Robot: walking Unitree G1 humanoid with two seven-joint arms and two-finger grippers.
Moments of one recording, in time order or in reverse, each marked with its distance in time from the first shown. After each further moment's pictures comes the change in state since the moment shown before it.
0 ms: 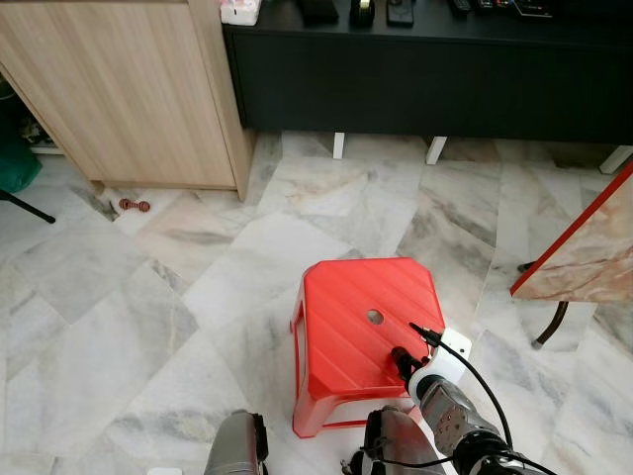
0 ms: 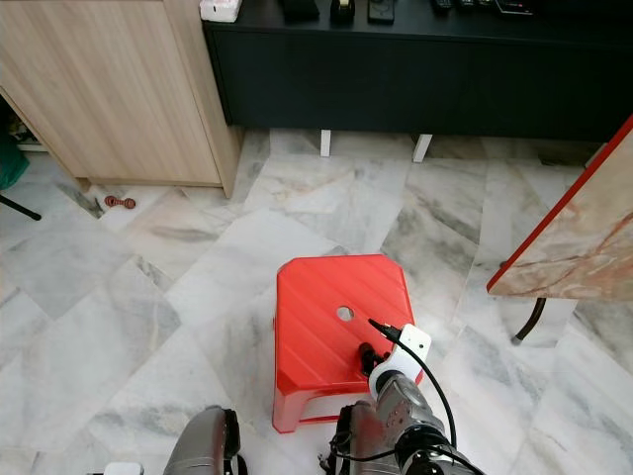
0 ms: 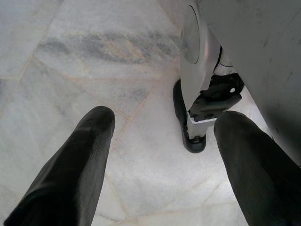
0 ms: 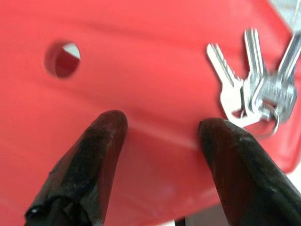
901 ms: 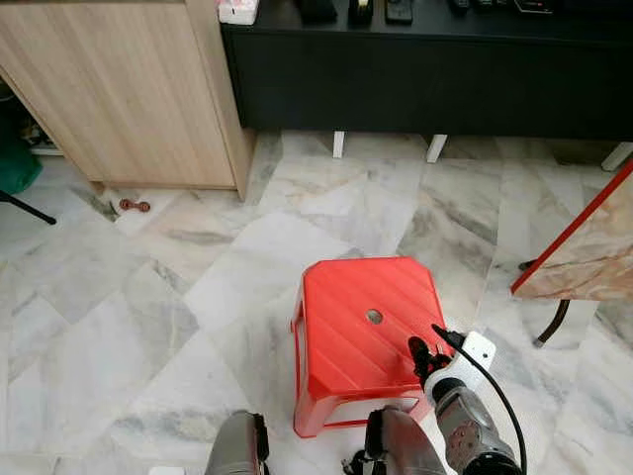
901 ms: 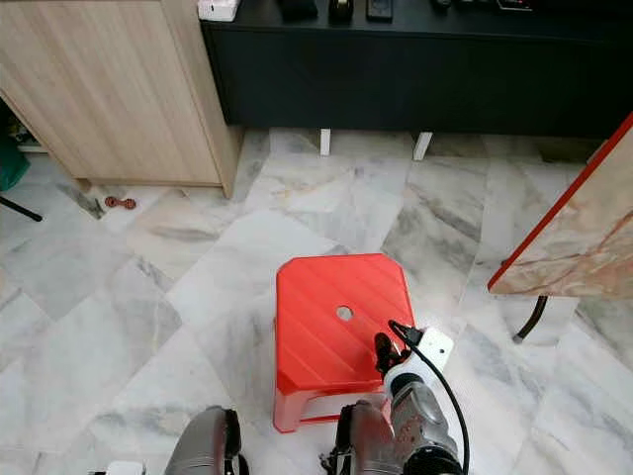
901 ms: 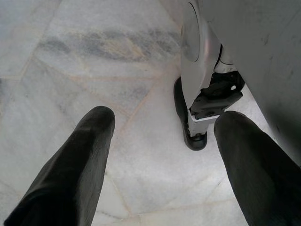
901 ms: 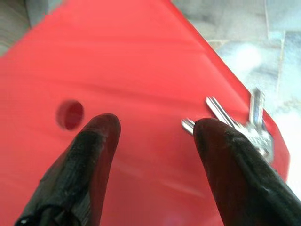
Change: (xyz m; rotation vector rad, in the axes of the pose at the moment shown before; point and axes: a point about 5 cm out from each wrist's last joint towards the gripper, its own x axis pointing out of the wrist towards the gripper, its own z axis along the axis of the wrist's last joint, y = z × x) left arm 0.001 -0.001 0.001 0.010 0.012 -0.004; right arm -0.008 -0.010 0.011 0.043 -0.158 0.065
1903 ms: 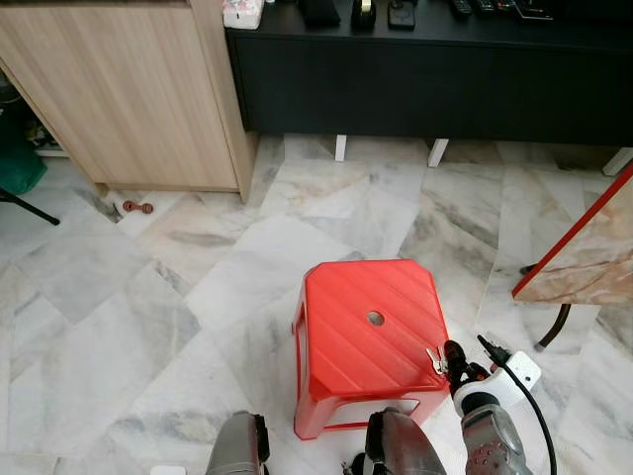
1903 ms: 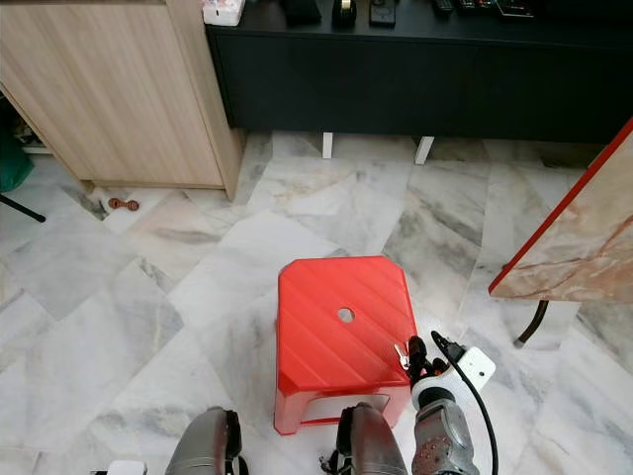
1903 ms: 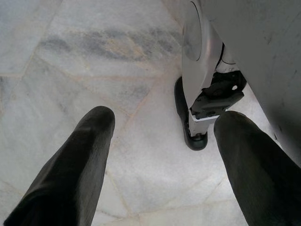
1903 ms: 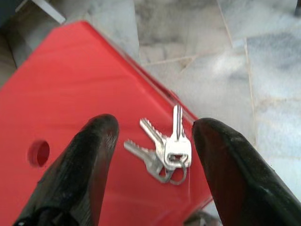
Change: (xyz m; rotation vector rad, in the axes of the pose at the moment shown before) left arm 0.002 -0.001 0.002 0.004 0.004 0.006; right arm -0.018 -0.037 0.003 0.168 -0.110 -0.076
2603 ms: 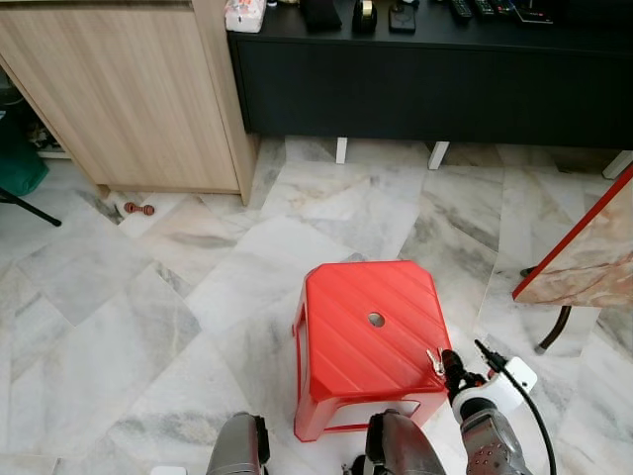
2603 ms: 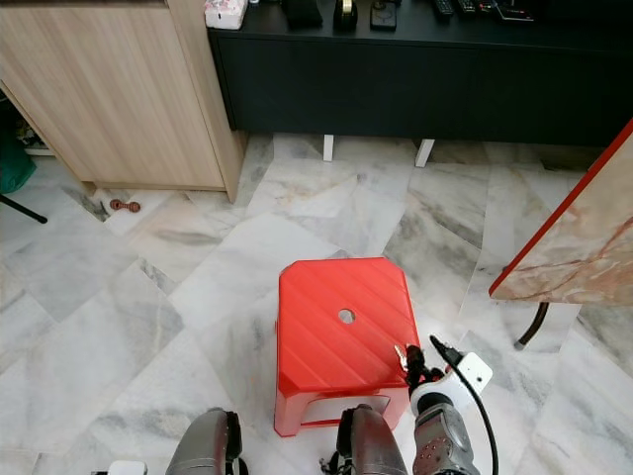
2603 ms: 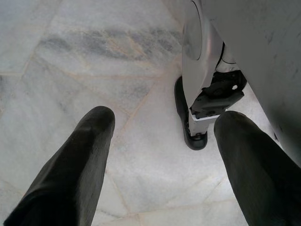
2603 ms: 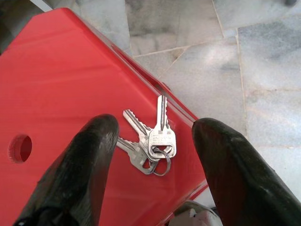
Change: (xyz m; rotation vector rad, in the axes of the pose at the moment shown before) left arm 0.000 0.000 0.000 -0.001 0.007 0.001; right arm 0.002 -0.008 -0.002 0.009 0.035 -0.045
